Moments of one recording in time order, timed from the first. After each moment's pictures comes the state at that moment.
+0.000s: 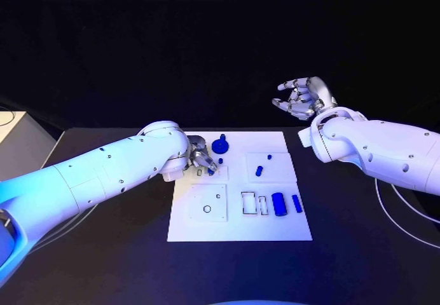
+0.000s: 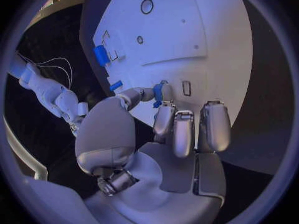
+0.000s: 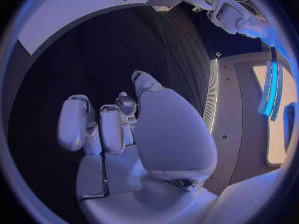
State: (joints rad) left arm 1.27 -0.42 0.03 1.14 -1.13 0.22 -0.51; left_hand 1.02 -0.22 0.68 0.05 0.75 1.01 0.05 0.55 0.86 1.43 -0.04 1.31 1.19 1.47 -0.09 1.56 1.31 0.08 1.41 0.02 1.41 1.28; right arm 1.35 -0.76 -0.11 1.24 -0.67 -0.75 0.19; right_hand 1.48 -0.20 0.18 0.29 0.32 0.88 0.17 0.13 0.33 1.16 0.08 1.11 1.11 1.46 0.00 1.35 1.26 0.08 1.46 0.10 1.17 1.31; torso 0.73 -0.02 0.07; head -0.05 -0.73
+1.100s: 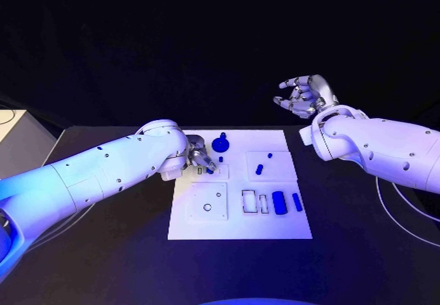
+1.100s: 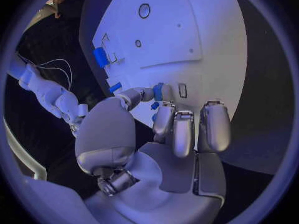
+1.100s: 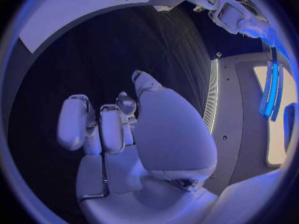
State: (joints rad) left arm 1.27 -0.44 0.02 1.15 -1.14 0.23 -0.52; left_hand 1.02 -0.22 0.68 0.05 0.75 1.01 0.05 0.56 0.86 1.43 -0.04 1.31 1.19 1.47 -0.09 1.56 1.31 0.08 1.41 0.02 1.41 1.28; right arm 1.35 -0.76 -0.11 1.23 -0.67 -0.75 0.19; right_hand 1.48 -0.20 0.18 0.29 0.32 0.88 0.17 0.13 0.33 1.16 0.08 1.10 1.10 1.46 0.00 1.34 1.26 0.08 1.46 0.10 1.16 1.30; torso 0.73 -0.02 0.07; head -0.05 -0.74
